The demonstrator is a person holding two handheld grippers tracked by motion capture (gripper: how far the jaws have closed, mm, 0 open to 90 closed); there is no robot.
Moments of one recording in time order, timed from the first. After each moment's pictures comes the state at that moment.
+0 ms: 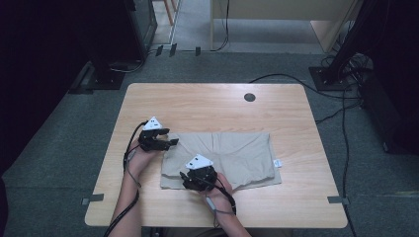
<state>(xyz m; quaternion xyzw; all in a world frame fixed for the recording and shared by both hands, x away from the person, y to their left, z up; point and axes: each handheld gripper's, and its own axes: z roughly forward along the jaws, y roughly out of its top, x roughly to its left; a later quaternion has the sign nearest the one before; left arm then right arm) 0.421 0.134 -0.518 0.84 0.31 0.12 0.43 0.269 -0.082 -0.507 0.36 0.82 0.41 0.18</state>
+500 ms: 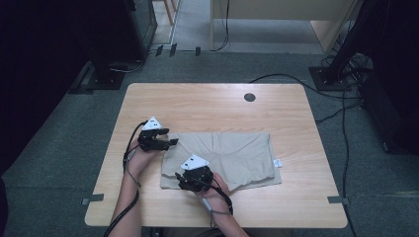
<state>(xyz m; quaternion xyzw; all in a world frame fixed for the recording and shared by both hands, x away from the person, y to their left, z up) 0.421 0.135 -0.518 0.84 0.31 0.12 0.43 0.265 -0.071 -0.500 0.35 0.82 0.41 0.17</state>
